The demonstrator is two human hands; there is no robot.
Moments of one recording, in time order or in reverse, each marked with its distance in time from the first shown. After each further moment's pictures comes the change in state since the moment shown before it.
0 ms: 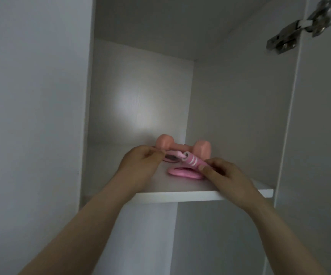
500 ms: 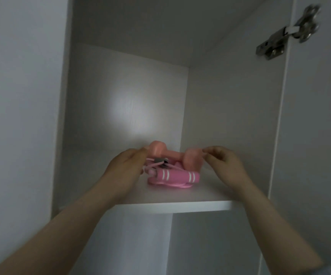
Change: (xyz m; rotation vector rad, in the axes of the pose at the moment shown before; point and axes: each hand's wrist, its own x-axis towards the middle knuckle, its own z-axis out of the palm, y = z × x) left_hand 0.012 0.002 0.003 0.027 0.060 -0.062; right_hand 0.064 0.025 -0.016 0.219 0.181 -0.049
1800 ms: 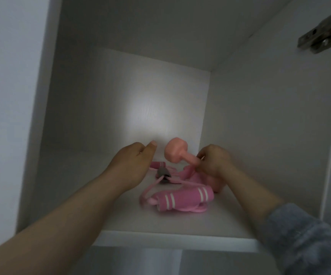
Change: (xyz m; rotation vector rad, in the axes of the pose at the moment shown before) left_hand 0.052 0.003 0.010 0.409 0.180 0.150; right_hand 0.112 0.016 0.060 -0.644 -0.261 0.005
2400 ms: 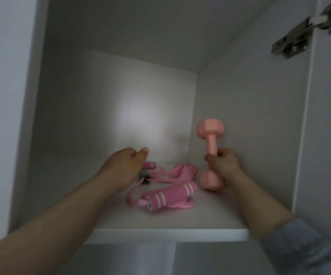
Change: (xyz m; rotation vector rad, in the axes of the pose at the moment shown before) left_hand 0.002 -0.005 0.004 0.075 -0.073 0.006; right_hand -0.030 0.038 -0.007 0.681 0.262 0.275
